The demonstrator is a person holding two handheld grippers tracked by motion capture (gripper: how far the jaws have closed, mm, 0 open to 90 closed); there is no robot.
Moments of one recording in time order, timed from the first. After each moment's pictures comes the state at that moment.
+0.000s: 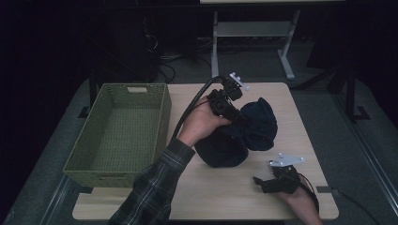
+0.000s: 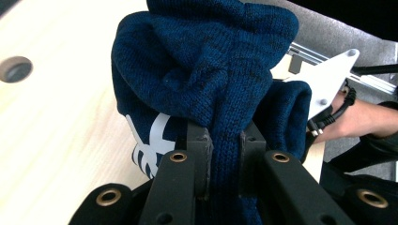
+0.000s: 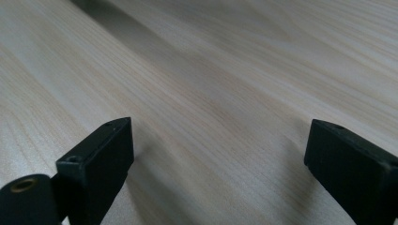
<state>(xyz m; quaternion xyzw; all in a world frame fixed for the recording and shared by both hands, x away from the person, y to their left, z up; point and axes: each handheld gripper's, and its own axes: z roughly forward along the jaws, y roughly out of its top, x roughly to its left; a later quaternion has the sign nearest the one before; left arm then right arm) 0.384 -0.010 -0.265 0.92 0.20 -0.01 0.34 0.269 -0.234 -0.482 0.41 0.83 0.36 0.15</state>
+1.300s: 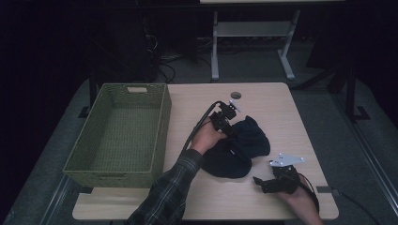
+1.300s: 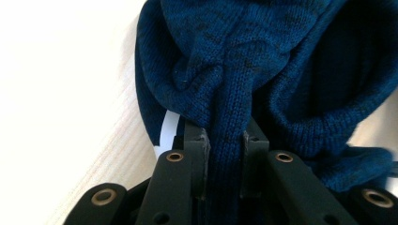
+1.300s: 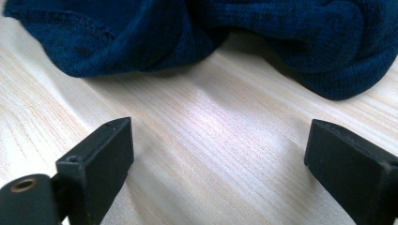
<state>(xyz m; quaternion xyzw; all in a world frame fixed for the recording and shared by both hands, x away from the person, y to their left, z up) 0.440 -0.017 -0.406 0.92 0.28 -0.02 0.27 0.269 -0.234 -0.482 0.41 0.83 0.36 0.15</state>
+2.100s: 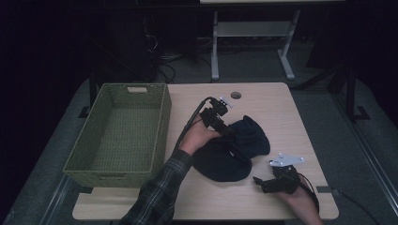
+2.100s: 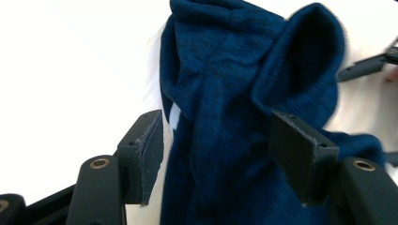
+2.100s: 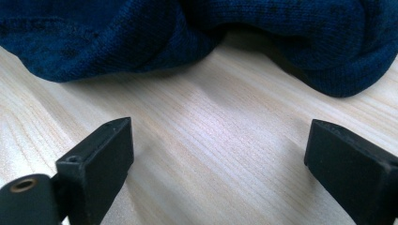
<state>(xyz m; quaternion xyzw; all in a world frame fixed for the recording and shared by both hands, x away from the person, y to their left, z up) 0.424 0.015 -0.371 0.91 0.28 0.02 0.30 0.268 -0.234 -0.482 0.41 0.83 0.36 0.15</state>
